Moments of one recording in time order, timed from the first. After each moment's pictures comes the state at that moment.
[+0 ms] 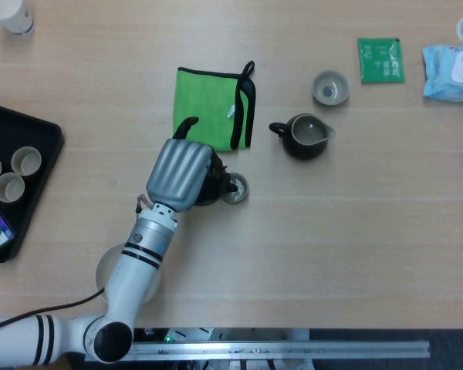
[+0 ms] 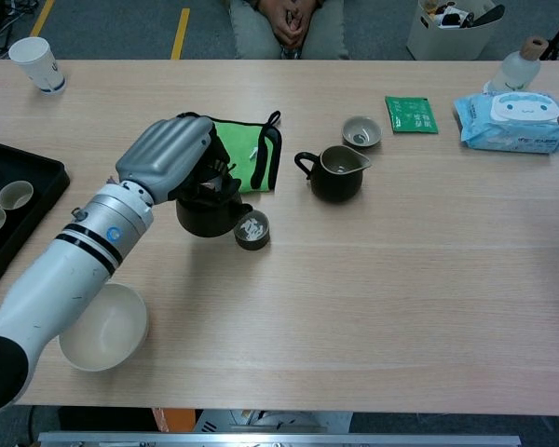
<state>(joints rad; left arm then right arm) -0.57 -1.76 -0.19 -1.74 1.12 1.21 0.59 0.22 -1.03 -0.02 -1.73 -1.47 1.22 -0.26</state>
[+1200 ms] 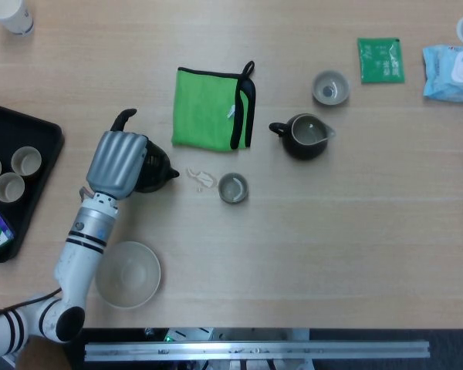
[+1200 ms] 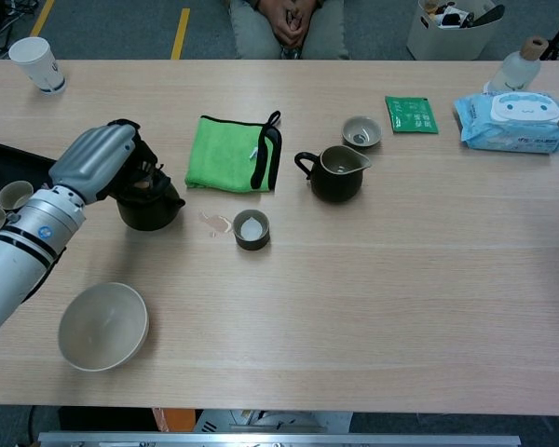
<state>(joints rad) -0.50 -1.70 -0.11 -1.36 1.31 1.18 0.17 0.22 -1.04 -0.02 -1.74 -1.45 1.21 -0.26</state>
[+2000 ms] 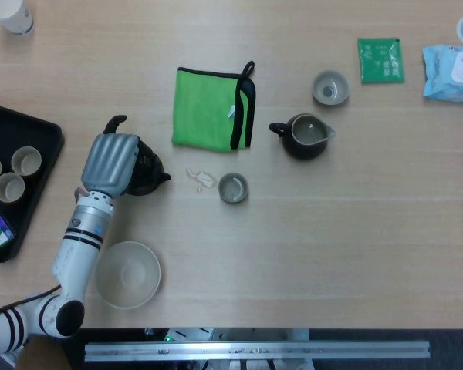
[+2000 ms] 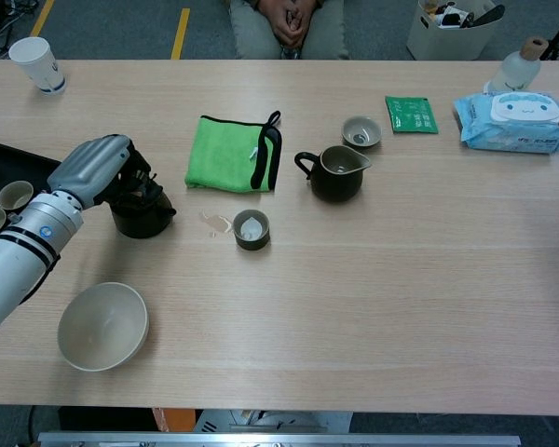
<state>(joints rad) -0.49 -1.70 -0.14 -1.35 1.22 1.11 0.16 0.22 -1.04 -0.02 -1.74 -1.44 1.21 -0.26</state>
